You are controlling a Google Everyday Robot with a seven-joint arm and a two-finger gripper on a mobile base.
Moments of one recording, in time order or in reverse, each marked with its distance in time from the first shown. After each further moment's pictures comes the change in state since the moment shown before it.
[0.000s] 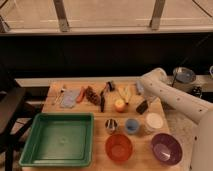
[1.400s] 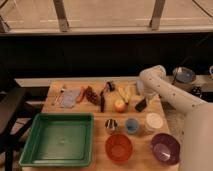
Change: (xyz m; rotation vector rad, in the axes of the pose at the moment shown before) arm 0.000 -0.030 0.016 0.006 -0.083 -0.028
